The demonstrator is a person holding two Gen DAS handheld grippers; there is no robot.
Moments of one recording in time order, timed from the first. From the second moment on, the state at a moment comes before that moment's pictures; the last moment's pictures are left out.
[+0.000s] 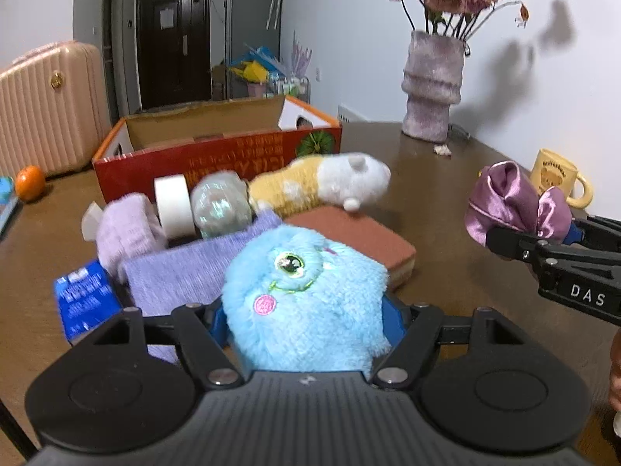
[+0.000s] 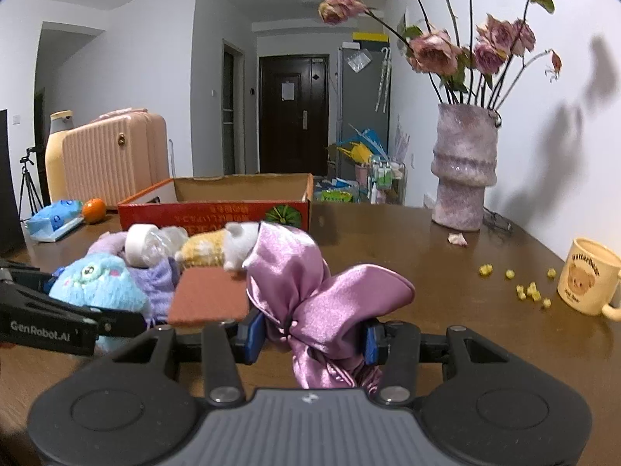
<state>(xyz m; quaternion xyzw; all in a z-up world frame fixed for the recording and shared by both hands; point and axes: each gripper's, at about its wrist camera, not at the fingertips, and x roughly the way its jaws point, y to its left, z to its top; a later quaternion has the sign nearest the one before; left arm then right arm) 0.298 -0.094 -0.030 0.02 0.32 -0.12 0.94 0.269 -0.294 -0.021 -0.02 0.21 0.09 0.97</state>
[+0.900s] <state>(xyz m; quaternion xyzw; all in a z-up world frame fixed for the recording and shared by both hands) 0.344 -0.037 0.033 -0.03 0.22 -0.08 0.97 0.341 -0.229 0.030 -0.03 0.15 0.13 0.98</state>
